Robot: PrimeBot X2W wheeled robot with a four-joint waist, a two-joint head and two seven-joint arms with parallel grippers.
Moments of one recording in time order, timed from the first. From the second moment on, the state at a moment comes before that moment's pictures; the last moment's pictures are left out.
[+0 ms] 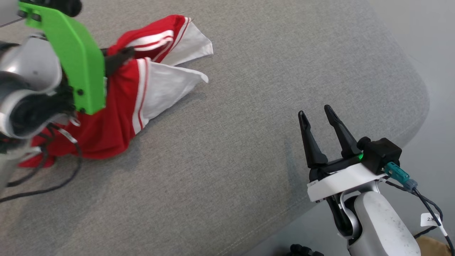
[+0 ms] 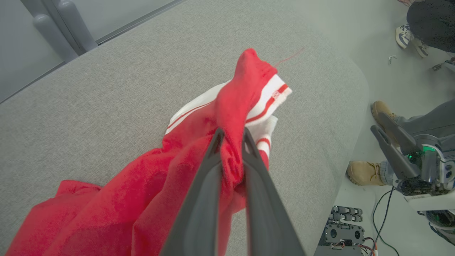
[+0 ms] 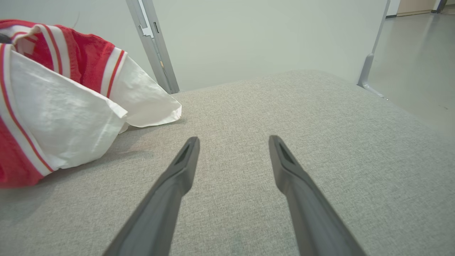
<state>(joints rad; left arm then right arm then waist) -0.93 0.65 -0.58 -0.13 -1.09 0.18 0.94 -0.26 -0.05 0.20 0.17 0.28 0.13 -0.26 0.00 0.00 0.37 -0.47</state>
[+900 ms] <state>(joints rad) -1.20 0.70 -0.75 0.48 -0.63 -0.12 0.27 -0.31 -0.05 0.28 0.15 0.35 0.13 -0.26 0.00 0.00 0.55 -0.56</state>
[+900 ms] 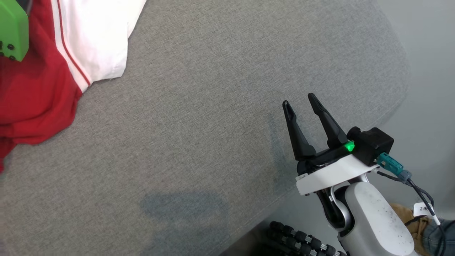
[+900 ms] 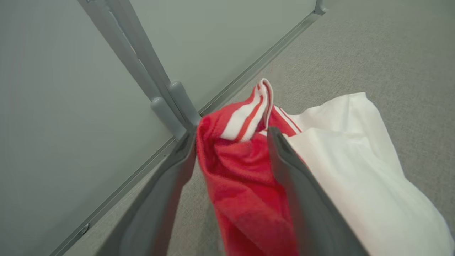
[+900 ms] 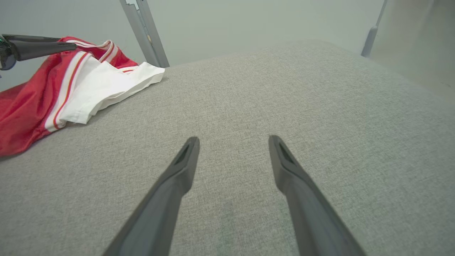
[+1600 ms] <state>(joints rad) -0.52 0.91 -0.50 -0.12 -1.03 0.26 0.26 -0.28 -0.05 0.17 0.17 0.20 0.13 -0.26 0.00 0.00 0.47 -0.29</state>
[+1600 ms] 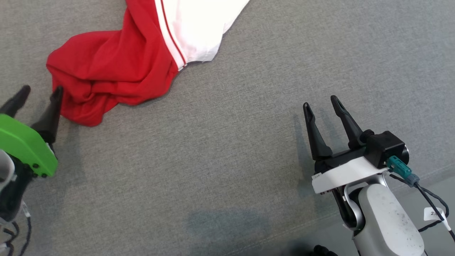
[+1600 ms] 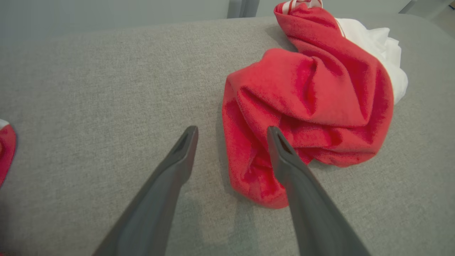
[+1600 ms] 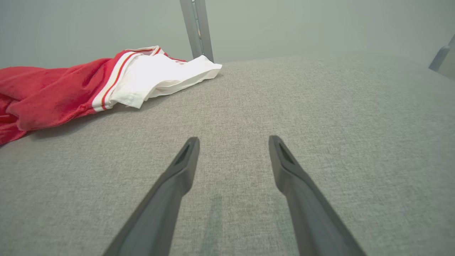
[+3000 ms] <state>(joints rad) -0.89 1.13 -0.56 -0.48 -1.25 0.15 0.94 -0.28 -0.05 0.20 0.20 0.22 0.13 -0.26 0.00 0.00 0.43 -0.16</state>
